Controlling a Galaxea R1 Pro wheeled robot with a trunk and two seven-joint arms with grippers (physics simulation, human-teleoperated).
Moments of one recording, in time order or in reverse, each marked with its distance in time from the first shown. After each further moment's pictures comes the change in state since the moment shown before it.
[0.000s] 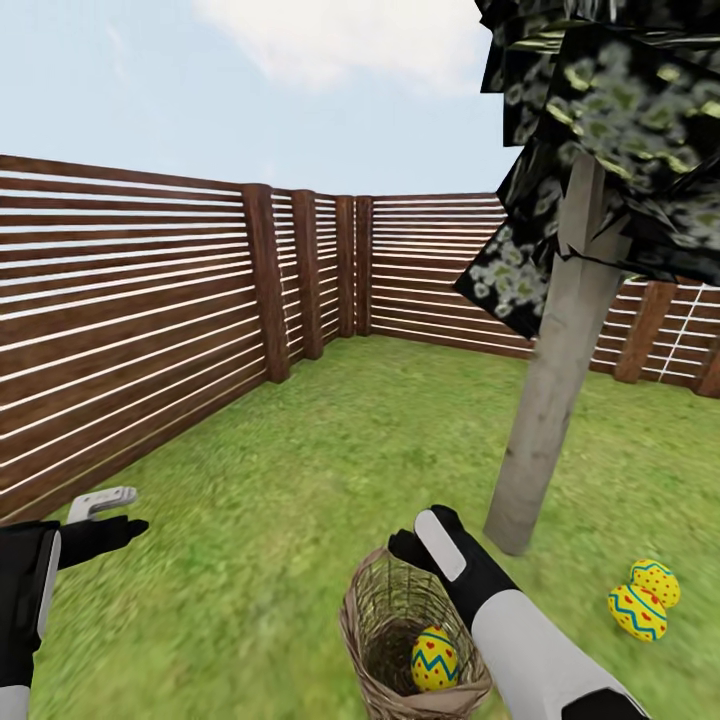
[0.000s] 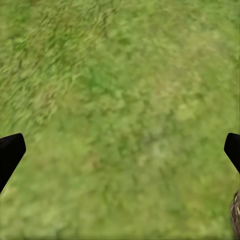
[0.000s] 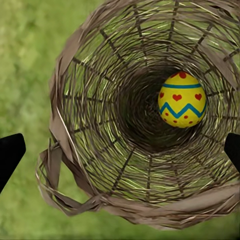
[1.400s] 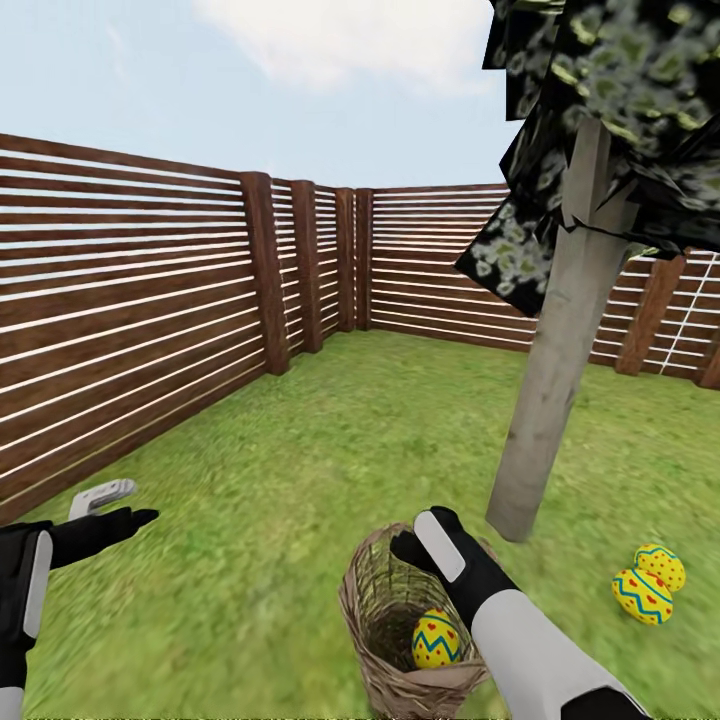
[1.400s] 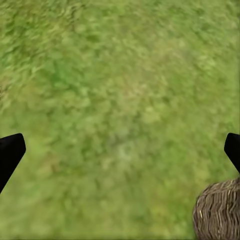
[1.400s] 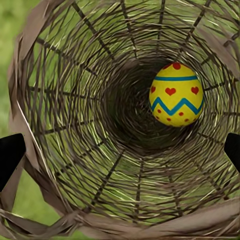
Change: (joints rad) left arm 0.001 0.003 0.033 -0.002 0.183 0.005 -0.003; right arm -0.002 0.000 -0.001 0.015 0.011 -0.014 -0.016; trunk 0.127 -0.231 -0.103
